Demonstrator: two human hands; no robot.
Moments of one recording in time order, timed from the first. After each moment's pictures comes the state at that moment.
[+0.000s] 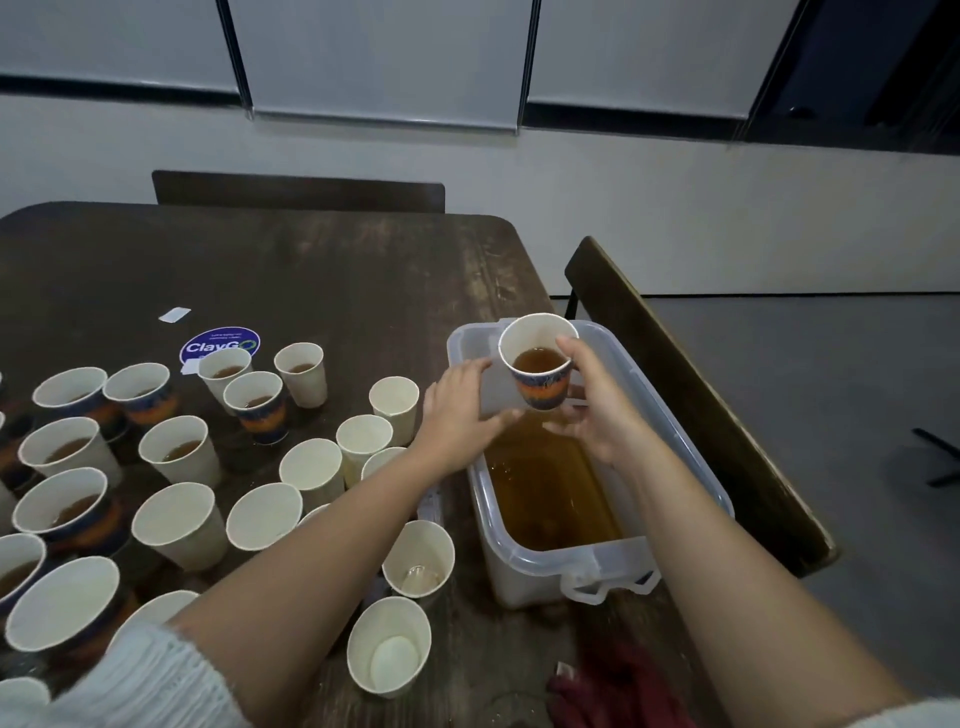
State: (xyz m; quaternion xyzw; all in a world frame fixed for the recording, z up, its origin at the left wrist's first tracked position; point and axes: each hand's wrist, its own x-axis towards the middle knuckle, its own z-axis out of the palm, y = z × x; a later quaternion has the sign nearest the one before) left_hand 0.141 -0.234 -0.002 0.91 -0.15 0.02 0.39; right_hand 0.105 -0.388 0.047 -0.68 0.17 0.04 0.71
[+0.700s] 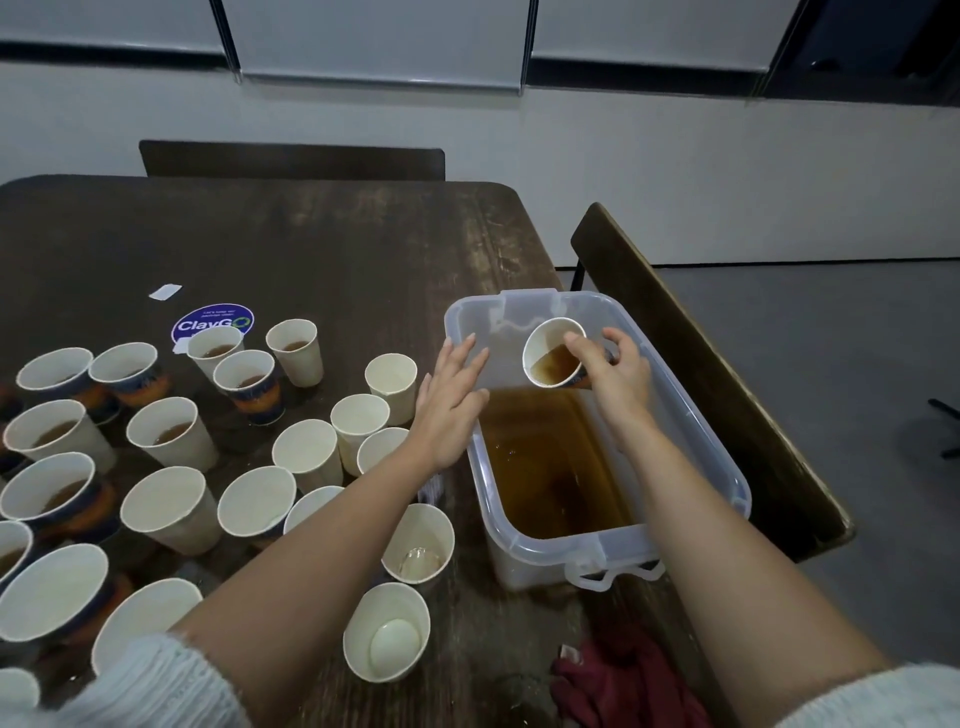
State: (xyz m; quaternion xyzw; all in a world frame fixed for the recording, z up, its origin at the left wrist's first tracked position) left_hand 0.141 -0.223 -0.031 0.86 -0.19 -0.01 0.47; right_hand 0.126 -0.414 0.007 -0.79 0.20 -0.13 0.56
